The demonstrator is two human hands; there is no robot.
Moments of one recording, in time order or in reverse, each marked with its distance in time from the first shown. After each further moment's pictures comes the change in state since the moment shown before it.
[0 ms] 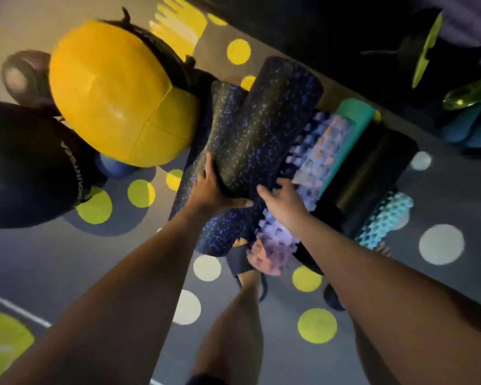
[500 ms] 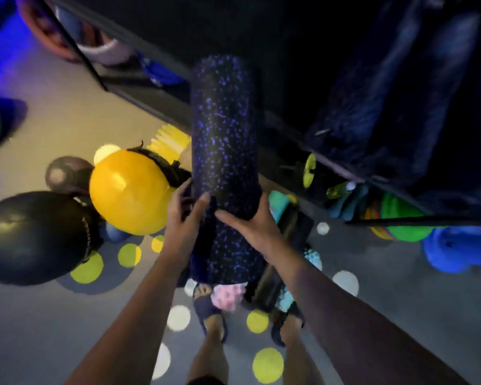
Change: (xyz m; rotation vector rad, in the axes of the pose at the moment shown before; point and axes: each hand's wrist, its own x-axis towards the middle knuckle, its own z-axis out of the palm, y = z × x) left_hand -0.233 0.204 -0.187 -1.043 0.246 0.328; right_hand -0.249 -0.208 -0.200 0.424 0.071 -0.386
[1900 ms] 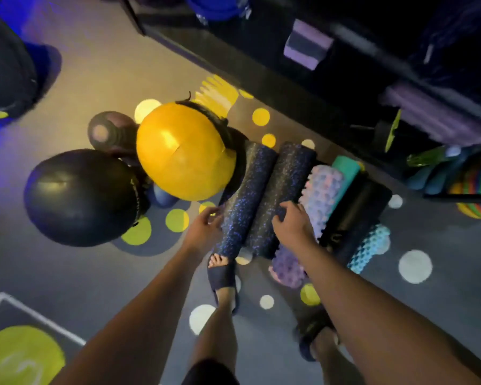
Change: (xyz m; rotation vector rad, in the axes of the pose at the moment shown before) left_hand 0.053 -0.166 -0.183 0.378 -0.051 -0.439; right_hand 0.049 0.161 0.150 -0.752 -0.001 0.231
